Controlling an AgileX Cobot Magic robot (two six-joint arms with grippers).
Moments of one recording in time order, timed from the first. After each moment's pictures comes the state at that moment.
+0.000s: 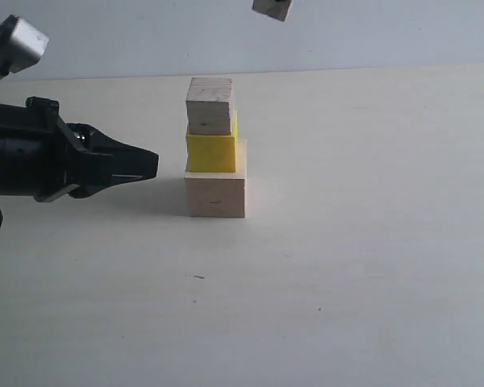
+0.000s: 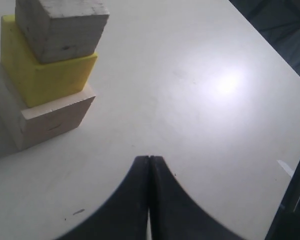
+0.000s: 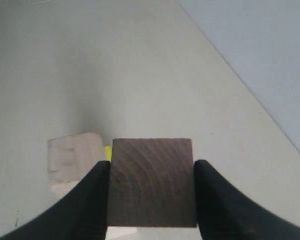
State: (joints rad) left arm -0.40 1.26 -0.64 1.75 -0.60 -1.94; right arm 0.14 2.00 -1.88 0.96 1.22 -1.33
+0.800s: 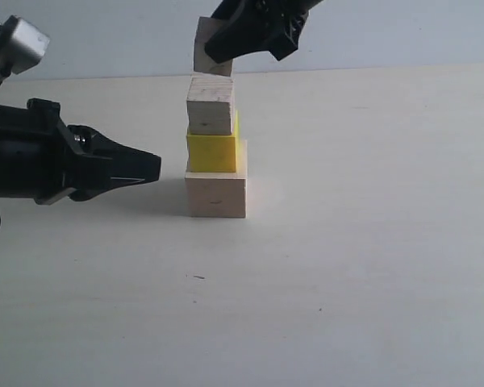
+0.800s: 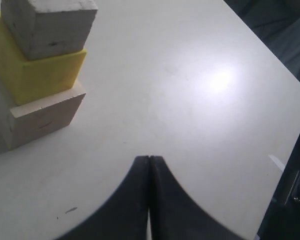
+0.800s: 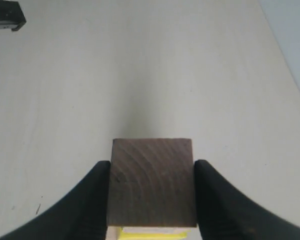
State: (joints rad) left arm -0.40 1.25 -0.64 1.75 -0.63 -1.94; right arm 0.36 1.90 -1.70 0.87 1.10 -1.47
